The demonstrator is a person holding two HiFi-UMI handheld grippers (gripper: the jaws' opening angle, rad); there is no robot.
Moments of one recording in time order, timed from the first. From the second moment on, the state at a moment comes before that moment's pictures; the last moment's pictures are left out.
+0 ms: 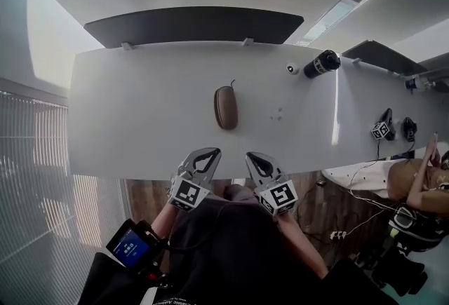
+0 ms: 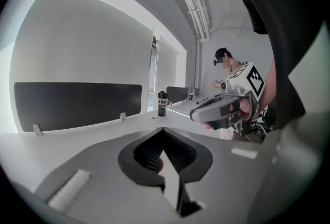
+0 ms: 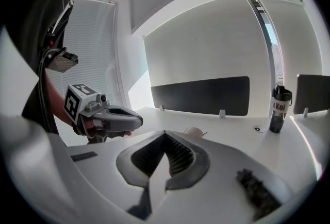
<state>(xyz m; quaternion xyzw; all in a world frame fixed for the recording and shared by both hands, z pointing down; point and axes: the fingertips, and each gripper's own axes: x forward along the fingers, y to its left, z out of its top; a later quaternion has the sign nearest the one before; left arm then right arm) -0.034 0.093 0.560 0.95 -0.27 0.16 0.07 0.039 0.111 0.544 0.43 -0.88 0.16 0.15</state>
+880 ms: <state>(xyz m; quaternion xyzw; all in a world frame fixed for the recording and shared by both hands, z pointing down) 0.001 0.250 0.548 0.90 -0.38 0.18 0.09 0.101 0.242 0.524 0.38 -0.91 0.12 0.11</state>
